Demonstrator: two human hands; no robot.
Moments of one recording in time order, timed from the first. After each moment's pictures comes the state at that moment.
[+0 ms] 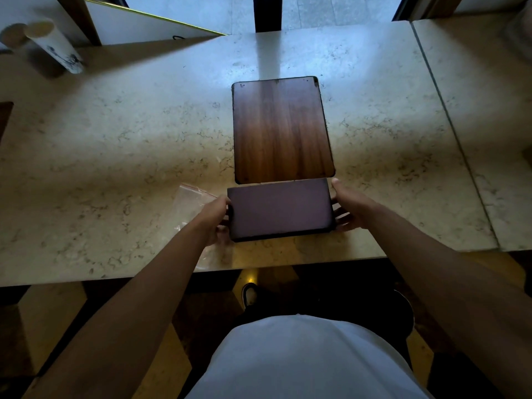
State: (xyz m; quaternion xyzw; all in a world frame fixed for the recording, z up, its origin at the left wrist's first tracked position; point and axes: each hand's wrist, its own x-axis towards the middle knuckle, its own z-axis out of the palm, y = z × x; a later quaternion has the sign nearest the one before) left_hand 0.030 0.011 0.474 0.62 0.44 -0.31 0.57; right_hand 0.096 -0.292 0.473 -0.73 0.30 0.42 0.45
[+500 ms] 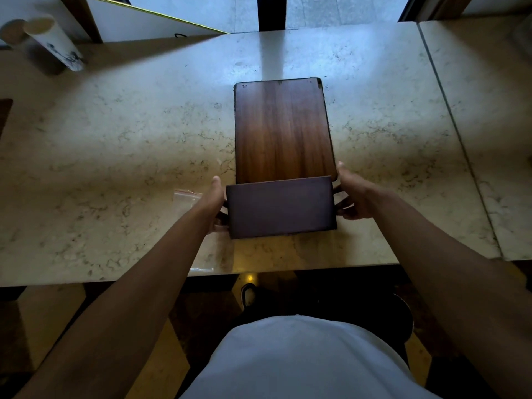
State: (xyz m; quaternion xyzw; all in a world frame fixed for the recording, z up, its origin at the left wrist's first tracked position) left_hand 0.062 0.014 0.486 0.62 0.46 -0.32 0.55; right_hand 0.135 -0.289 0.488 -0.72 0.30 0.44 0.44
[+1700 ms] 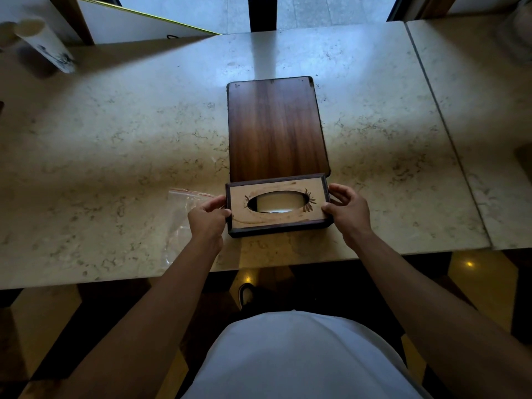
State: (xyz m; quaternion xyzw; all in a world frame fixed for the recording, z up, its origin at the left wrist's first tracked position) left_hand 0.016 -0.008 0.451 0.61 0.45 0.00 0.65; right_hand 0.053 -0.292 0.455 -0.75 0.22 0.11 0.61
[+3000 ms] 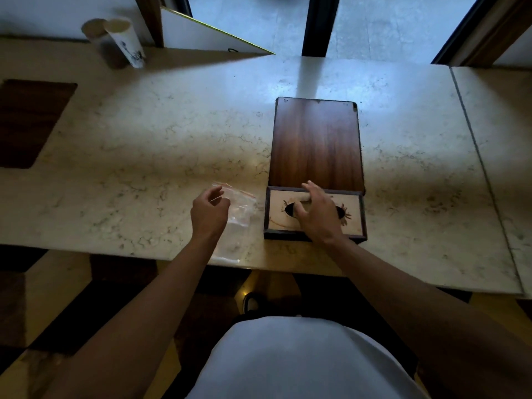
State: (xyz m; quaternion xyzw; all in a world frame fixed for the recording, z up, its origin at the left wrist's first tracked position) left_hand -0.021 0.068 0.478 0.75 0.36 0.09 0.55; right_hand 0.045 -0.161 0.479 -0.92 -0.09 0.11 0.35
